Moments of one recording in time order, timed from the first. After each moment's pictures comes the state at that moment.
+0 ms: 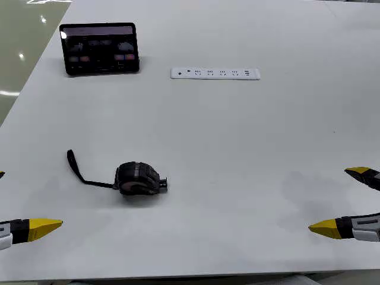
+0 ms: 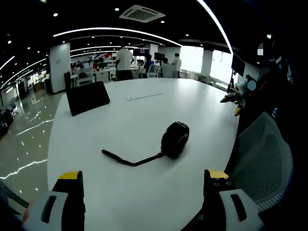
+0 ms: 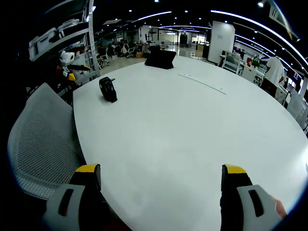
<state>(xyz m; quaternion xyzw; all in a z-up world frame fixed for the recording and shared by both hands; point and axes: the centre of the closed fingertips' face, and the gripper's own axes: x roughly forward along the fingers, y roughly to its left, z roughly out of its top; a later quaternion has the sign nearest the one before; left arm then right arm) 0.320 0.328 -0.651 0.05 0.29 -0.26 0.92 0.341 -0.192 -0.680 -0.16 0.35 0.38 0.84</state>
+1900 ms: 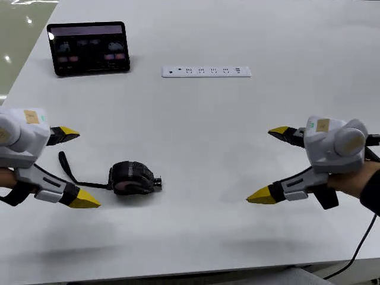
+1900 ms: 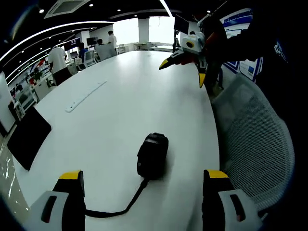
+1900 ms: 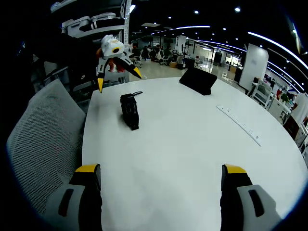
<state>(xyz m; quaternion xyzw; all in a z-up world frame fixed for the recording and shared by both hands) 0.383 0.210 -0.664 0.23 0.32 -0.50 0.77 0.387 -0.047 -0.660 -0.22 0.26 0.52 0.79</state>
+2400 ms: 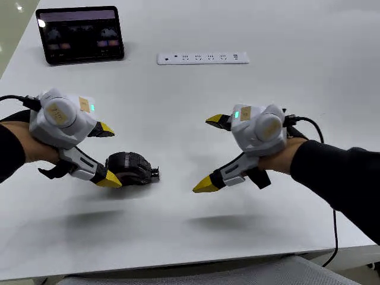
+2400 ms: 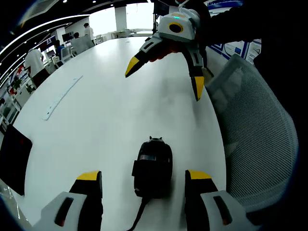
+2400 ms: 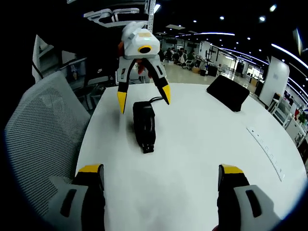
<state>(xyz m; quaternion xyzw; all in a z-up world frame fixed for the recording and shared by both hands) 0.391 0.170 -0.699 0.29 0.36 -0.54 0.70 0.391 0.057 -0.689 -0.25 0.23 0.60 0.72</state>
